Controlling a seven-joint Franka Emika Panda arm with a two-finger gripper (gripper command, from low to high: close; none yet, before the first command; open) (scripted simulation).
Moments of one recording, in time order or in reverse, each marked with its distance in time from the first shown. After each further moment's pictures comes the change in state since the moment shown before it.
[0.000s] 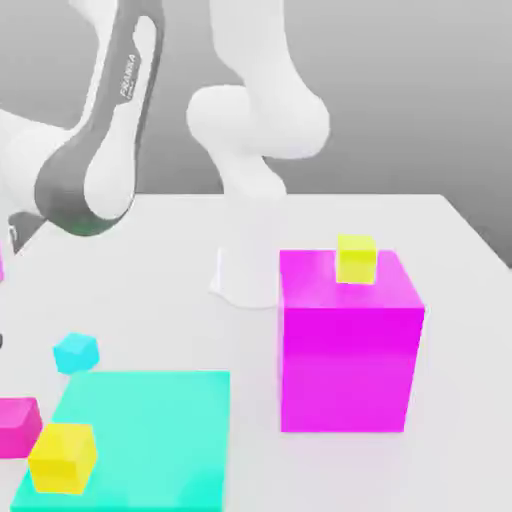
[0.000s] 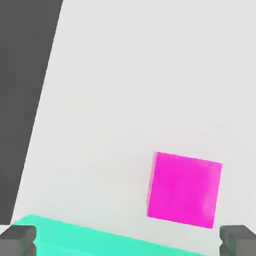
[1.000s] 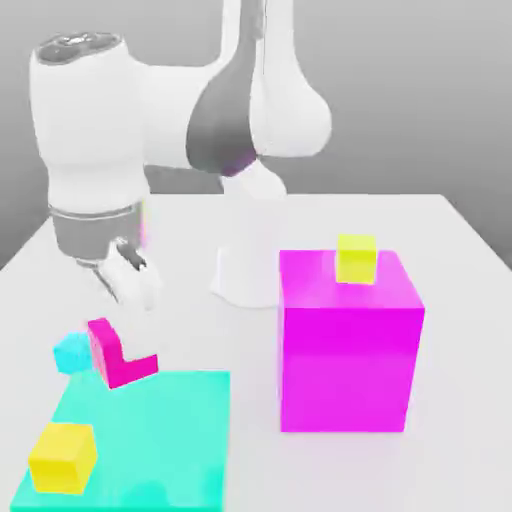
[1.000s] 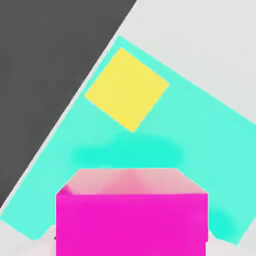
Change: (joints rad) arm 0.264 -0.448 0.179 -0.135 -0.064 -0.326 -0.150
